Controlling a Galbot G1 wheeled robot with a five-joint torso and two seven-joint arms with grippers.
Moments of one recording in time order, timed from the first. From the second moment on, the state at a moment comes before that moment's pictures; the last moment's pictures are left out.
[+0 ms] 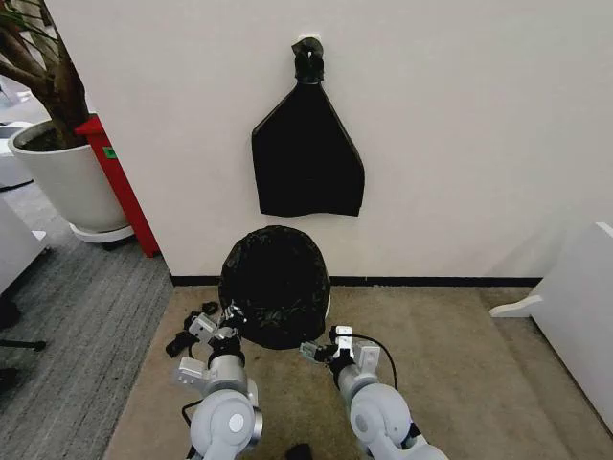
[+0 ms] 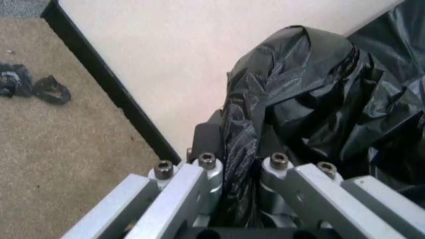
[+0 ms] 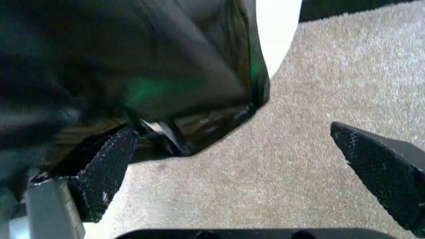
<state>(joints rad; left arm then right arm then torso) 1.43 -1.45 -0.29 -2.02 -0.91 -0.21 -0.45 -1.28 1.43 0.09 1.80 0.53 -0.43 0.30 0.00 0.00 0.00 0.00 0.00</state>
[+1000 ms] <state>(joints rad) 1.42 -1.42 -0.31 -2.02 -0.93 -0.21 -0.45 -1.45 1.40 0.11 2.00 0.48 -0.40 0.26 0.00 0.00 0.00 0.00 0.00</state>
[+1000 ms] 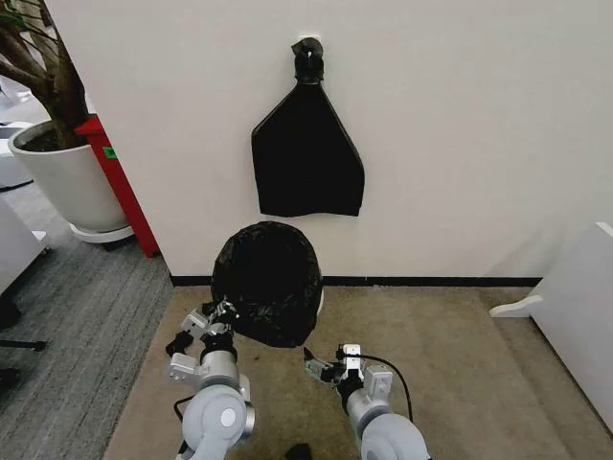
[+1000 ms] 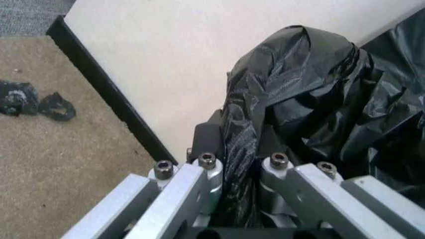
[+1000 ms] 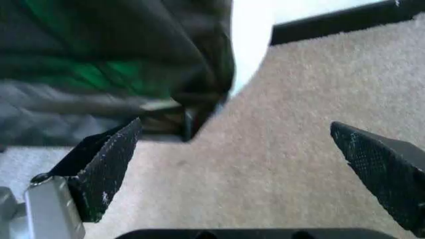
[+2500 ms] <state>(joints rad) 1.42 -1.44 -0.30 -2.01 -0.91 -0.21 -0.44 -1.38 1.39 0.05 1.96 0.40 -0.34 0.22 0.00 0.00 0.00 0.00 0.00</state>
